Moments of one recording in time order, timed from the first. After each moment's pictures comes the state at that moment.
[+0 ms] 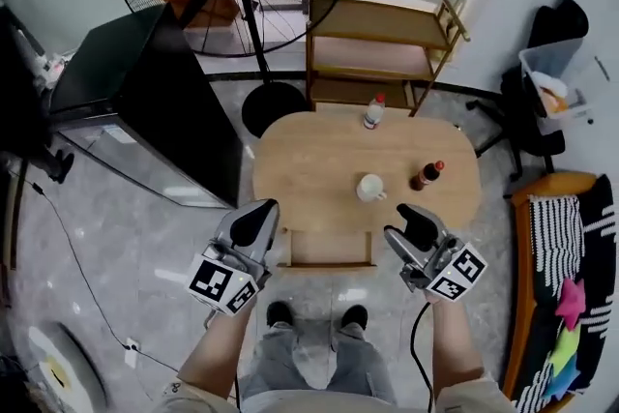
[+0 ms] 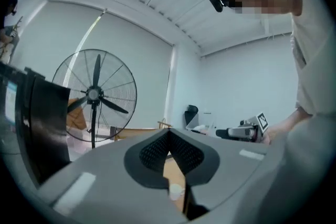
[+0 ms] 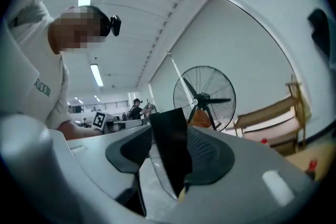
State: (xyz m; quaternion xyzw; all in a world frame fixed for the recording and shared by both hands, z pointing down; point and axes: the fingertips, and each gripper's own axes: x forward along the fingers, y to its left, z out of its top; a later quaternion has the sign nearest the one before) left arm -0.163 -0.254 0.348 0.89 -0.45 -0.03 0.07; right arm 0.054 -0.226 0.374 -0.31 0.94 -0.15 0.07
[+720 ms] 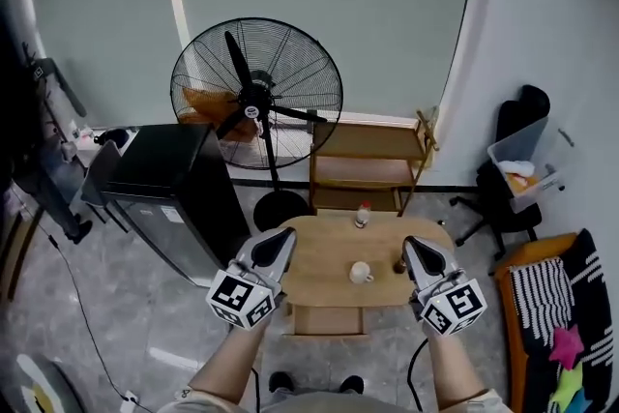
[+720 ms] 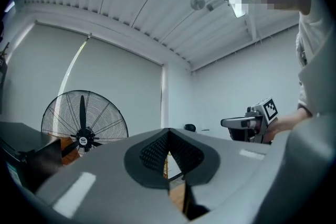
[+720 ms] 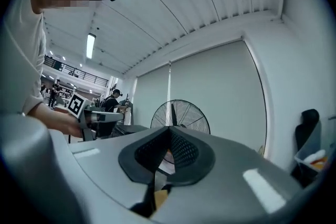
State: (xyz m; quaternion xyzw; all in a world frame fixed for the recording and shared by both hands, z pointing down) left arm -0.143 -0.229 0.127 0.90 -0.43 -0.07 -0.02; right arm 0.074 -0.200 0.123 -0.46 0.89 0.04 0.00
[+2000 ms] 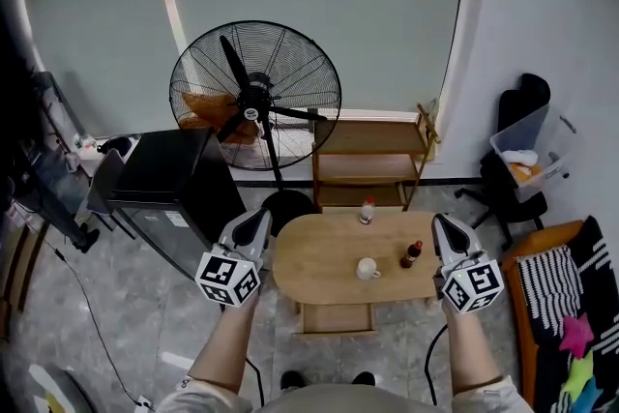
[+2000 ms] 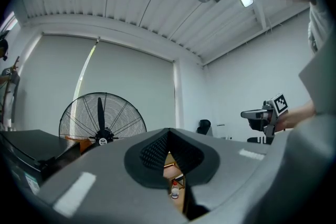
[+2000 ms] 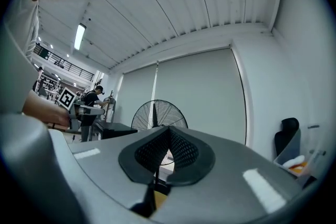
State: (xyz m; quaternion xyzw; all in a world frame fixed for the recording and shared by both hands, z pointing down) left arm -0.201 -0.279 0.130 0.87 -0.50 -0.05 -0.02; right arm 0.142 -0.235 0.121 -0.54 0.84 0.06 0.01
